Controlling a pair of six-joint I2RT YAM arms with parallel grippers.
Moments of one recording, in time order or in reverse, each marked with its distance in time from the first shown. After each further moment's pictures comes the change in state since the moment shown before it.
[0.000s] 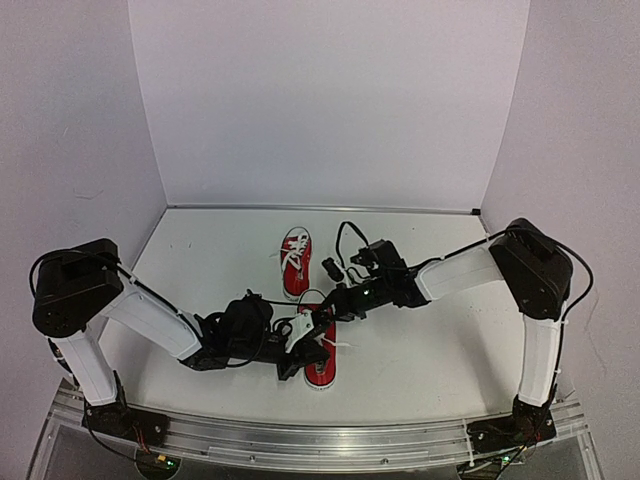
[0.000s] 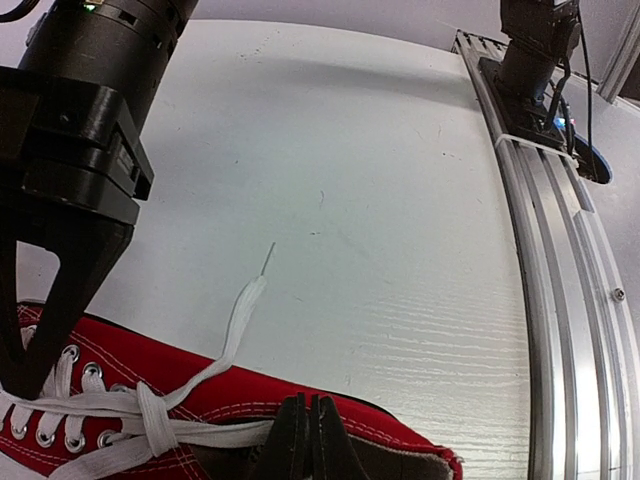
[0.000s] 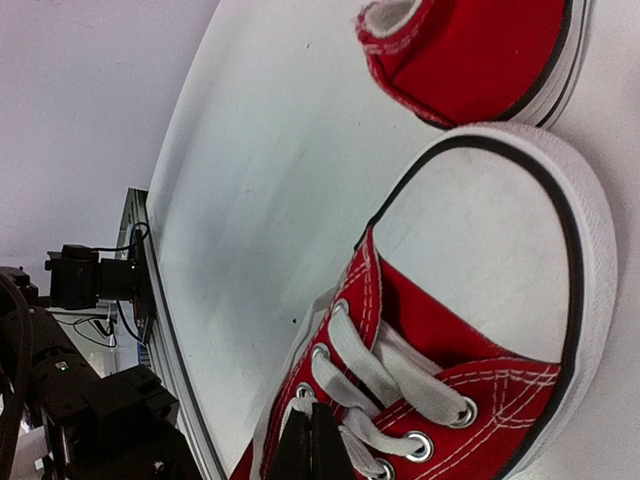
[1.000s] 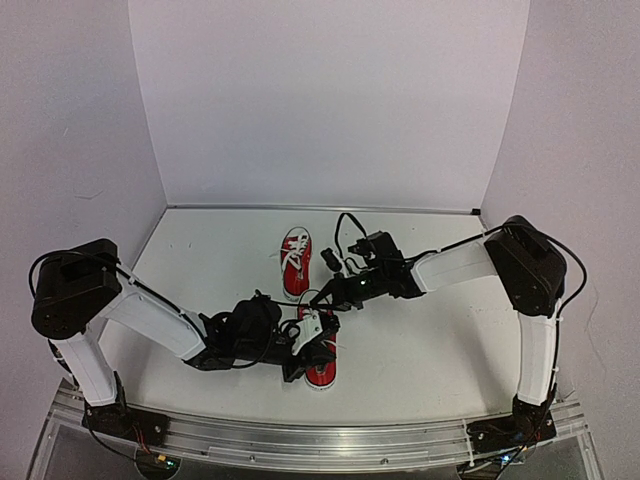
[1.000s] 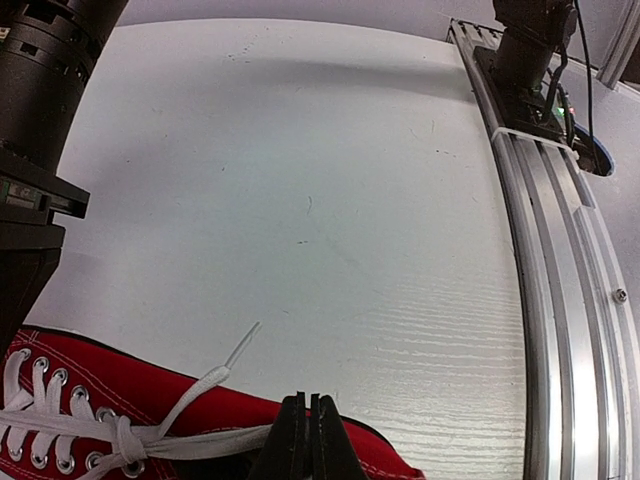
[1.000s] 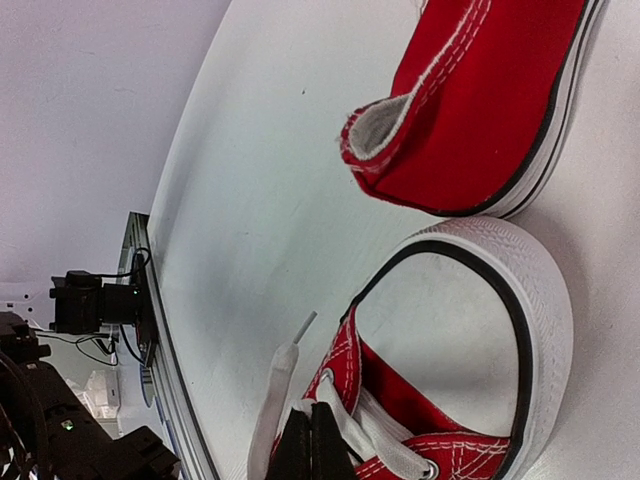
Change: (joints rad) left arm -0.037 0.000 0.050 -0.071 -0.031 0.026; right arm -0.025 0.044 0.090 -0.025 0.000 0.000
